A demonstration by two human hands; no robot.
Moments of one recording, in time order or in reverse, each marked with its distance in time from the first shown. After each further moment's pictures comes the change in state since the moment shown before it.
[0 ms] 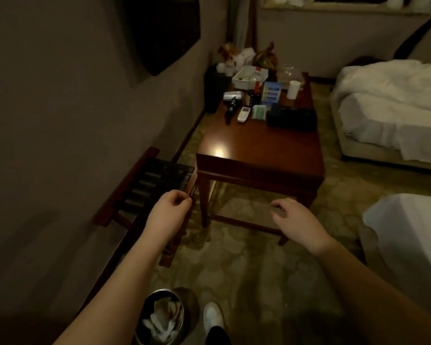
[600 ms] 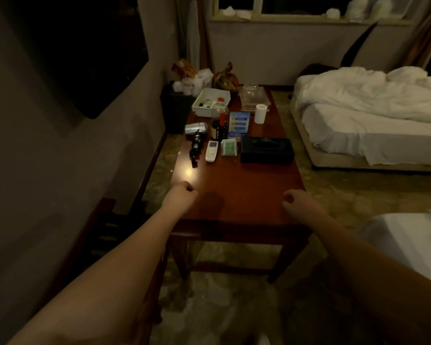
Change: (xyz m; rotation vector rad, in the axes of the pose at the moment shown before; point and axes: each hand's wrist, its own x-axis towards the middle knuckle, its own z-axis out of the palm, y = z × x) left_hand 0.352 0.137 0.077 0.227 -0.222 0.124; right_hand 0.280 0.073 -0.109 -0.001 0.119 0.323
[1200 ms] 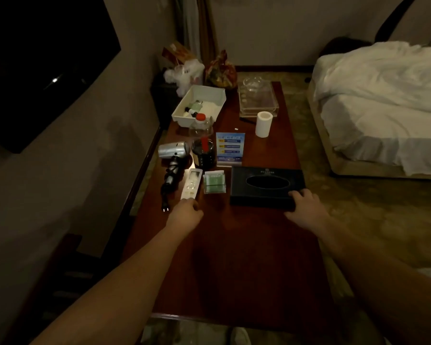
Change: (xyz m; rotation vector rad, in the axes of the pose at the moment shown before) left_hand 0.301 0.073 0.105 0.280 0.009 -0.073; right_hand 0.341 0.062 -0.035 -0.292 -0.097 0.016
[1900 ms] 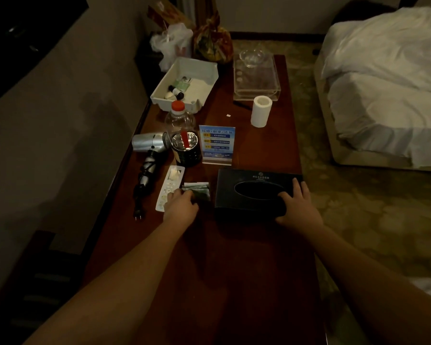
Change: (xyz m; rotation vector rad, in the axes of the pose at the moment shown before) left_hand 0.110 0.023 0.064 0.230 0.047 0.021; right_hand 0.098 0.020 0.027 -0.075 -0.016 -0.095
